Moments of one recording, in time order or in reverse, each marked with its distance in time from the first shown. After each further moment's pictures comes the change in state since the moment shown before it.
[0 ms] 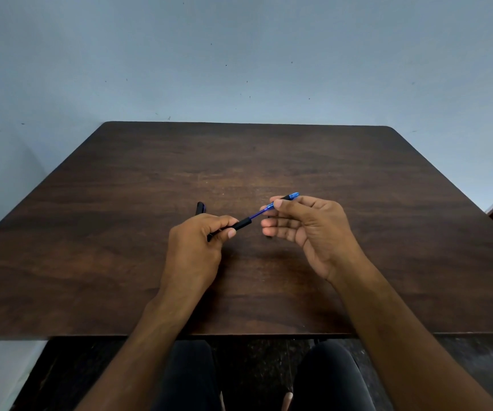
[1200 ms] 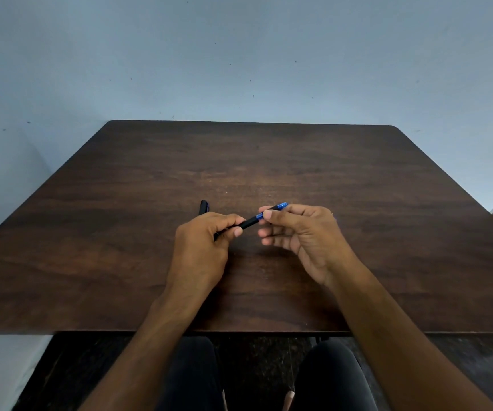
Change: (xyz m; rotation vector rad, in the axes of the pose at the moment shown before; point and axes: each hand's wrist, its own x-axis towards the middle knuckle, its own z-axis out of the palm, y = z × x) left_hand -0.003 0.002 0.000 -0.005 -0.021 0.015; right_hand 0.004 0.020 0.000 -0.055 -0.102 0.042
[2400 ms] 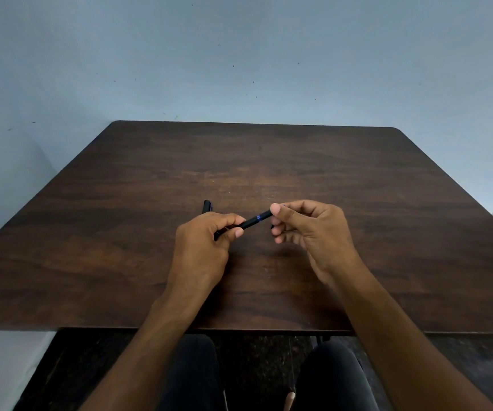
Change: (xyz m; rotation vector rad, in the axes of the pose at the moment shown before) left_hand -0.003 0.002 -0.005 0.000 0.009 -0.049; right_hand -0.008 -0.005 0.001 -0.119 0.117 -0.133
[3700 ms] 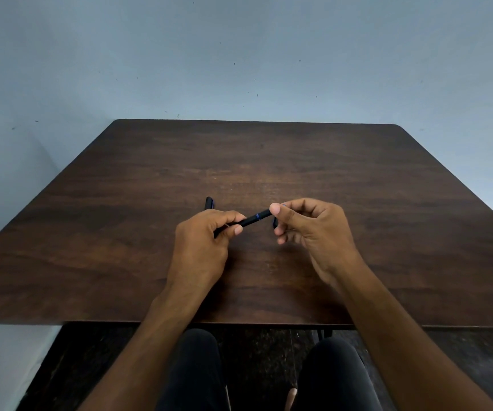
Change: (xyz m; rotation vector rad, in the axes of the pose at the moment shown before) left_hand -0.002 -0.003 -0.004 -0.003 0.004 0.025; right_hand -0.005 0.003 0.000 -0.024 -0.028 -0.049
